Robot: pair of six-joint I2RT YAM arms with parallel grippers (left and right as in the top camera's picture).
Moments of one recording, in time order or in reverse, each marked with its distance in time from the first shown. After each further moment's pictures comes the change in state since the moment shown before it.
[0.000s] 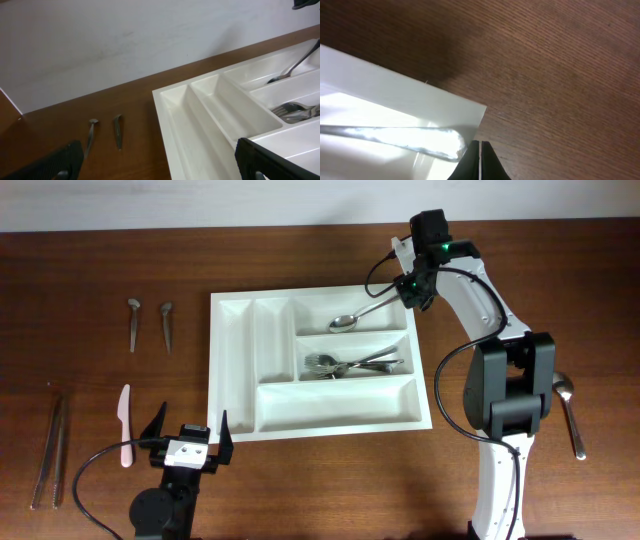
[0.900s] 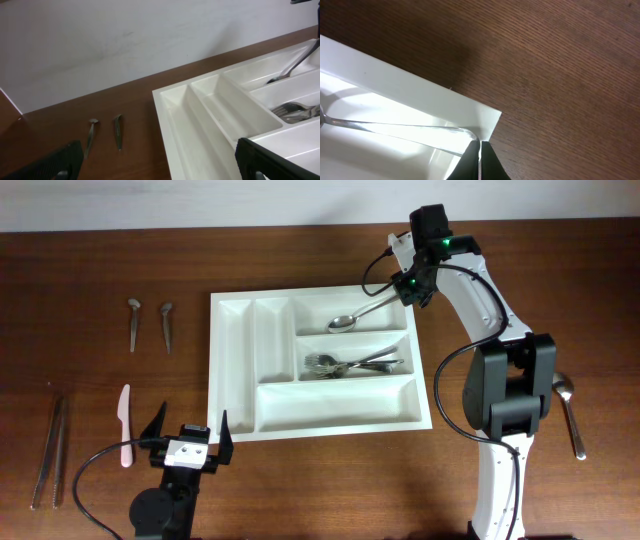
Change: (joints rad) left arm 0.000 0.000 0.000 0.000 0.000 0.000; right arm 0.004 0.000 0.033 -0.029 -0.057 -0.014
